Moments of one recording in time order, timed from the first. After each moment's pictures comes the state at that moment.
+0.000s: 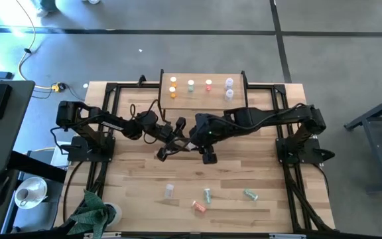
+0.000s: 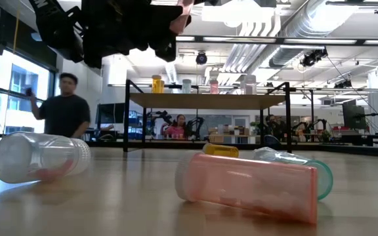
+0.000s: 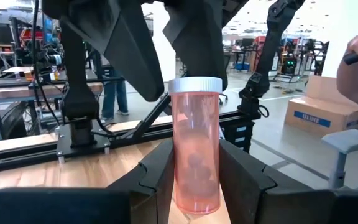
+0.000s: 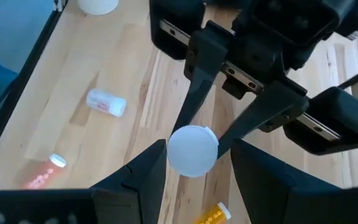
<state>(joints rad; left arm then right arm) 0.23 1.59 0.59 1.06 0.59 -0.02 0.12 1.74 1.77 -0.85 0.01 -0.09</state>
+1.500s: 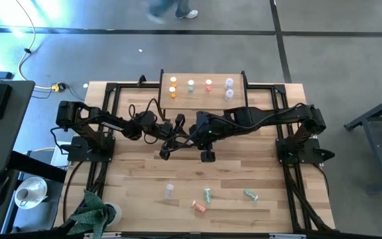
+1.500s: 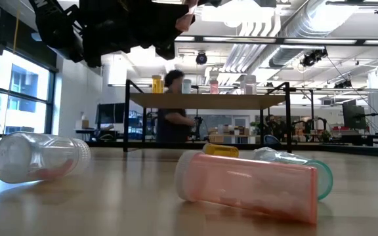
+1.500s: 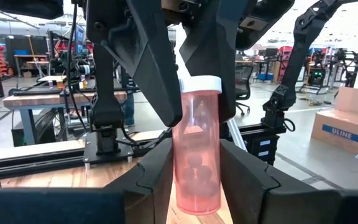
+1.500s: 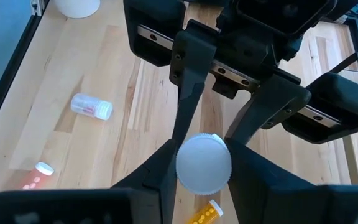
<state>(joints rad) 0.23 1.59 0.59 1.10 0.47 -0.04 0.12 1.74 1.77 -0.85 0.06 -0.06</state>
